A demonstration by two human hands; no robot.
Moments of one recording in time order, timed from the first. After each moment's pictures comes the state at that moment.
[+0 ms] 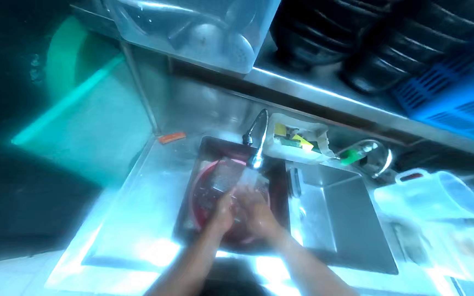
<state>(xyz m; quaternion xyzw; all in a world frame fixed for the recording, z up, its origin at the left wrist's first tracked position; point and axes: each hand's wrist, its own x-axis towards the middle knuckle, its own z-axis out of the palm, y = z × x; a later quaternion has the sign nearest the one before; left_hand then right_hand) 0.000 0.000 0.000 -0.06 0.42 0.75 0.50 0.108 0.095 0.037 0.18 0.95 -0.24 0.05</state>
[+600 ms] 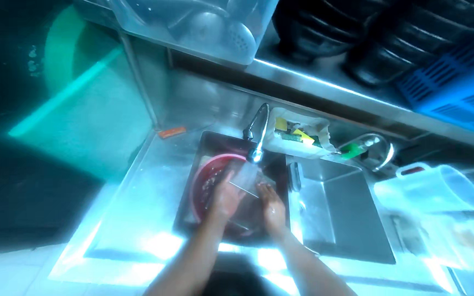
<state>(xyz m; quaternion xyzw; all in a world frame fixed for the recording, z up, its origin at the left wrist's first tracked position) -0.010 0.011 0.013 -0.08 0.29 0.80 0.52 0.145 0.107 -0.006 0.35 0.93 -0.05 -0.07</state>
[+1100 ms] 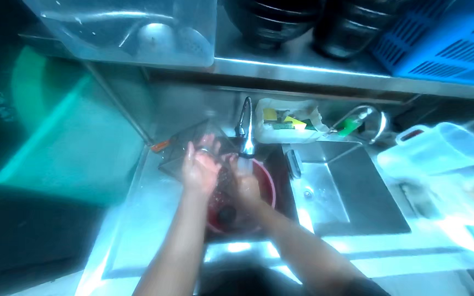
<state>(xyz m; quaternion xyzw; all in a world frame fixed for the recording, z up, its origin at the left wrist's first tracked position) -0.086 0.004 0.104 0.10 0.32 0.84 0.43 0.046 0.082 0.029 0.38 0.91 -0.16 -0.08</state>
